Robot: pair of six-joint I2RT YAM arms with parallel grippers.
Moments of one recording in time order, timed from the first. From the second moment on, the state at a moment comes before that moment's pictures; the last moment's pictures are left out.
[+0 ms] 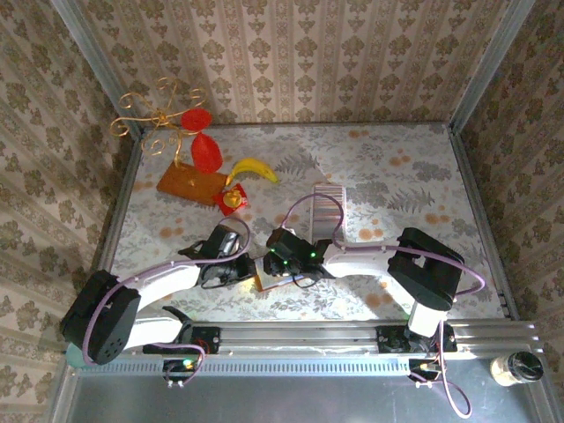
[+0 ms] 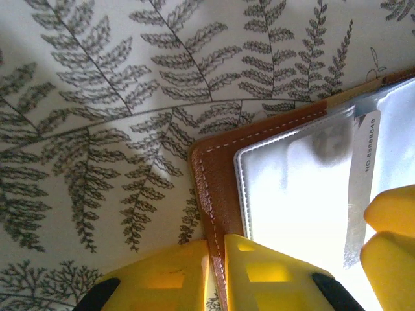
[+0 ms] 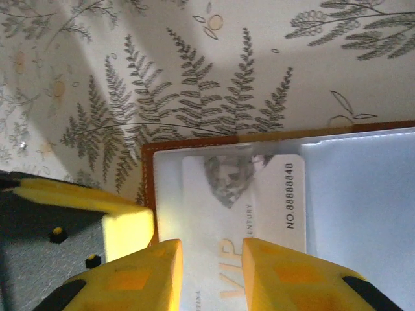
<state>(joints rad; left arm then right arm) -0.62 1.24 0.42 -0.25 0.31 -0.79 1.02 1.75 0.94 -0.09 0.04 0.92</state>
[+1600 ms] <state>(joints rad) -0.56 1.18 0.40 -0.26 0.27 -0.72 1.05 1.76 1.04 -0.37 0.17 0.92</state>
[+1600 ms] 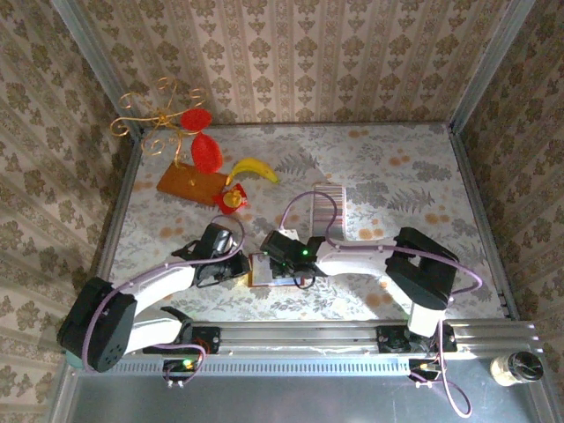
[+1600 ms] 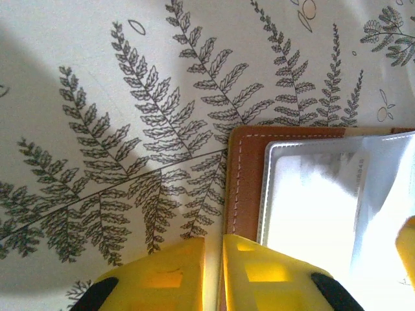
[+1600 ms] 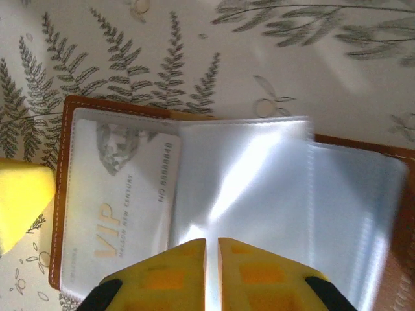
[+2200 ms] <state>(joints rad) -0.62 1.12 0.35 -0.27 0.26 -0.72 1.07 1.66 0.89 -0.36 0.18 1.05</state>
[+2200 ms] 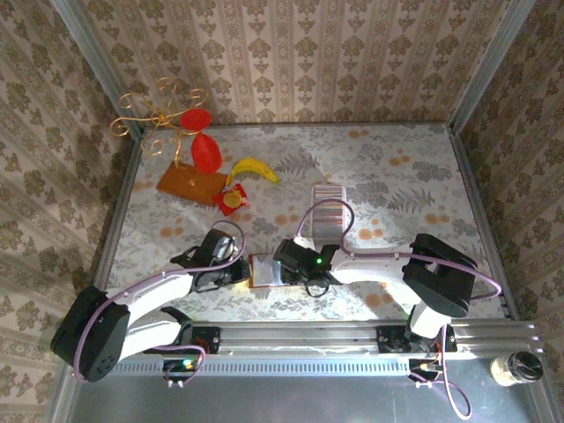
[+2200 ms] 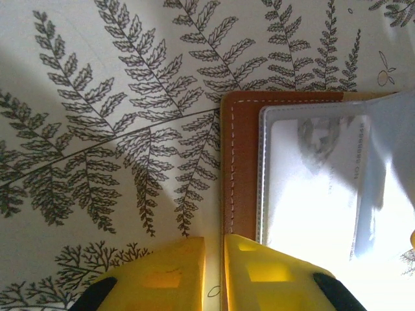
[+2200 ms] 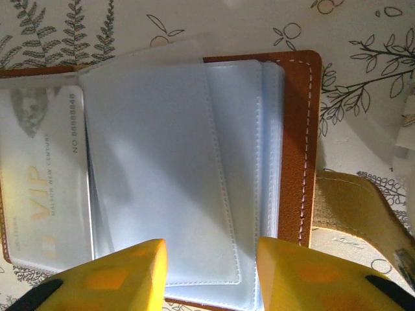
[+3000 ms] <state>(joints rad) -0.64 1.08 0.32 -0.25 0.24 -0.73 1.09 1.66 0.89 -0.30 0.16 1.10</state>
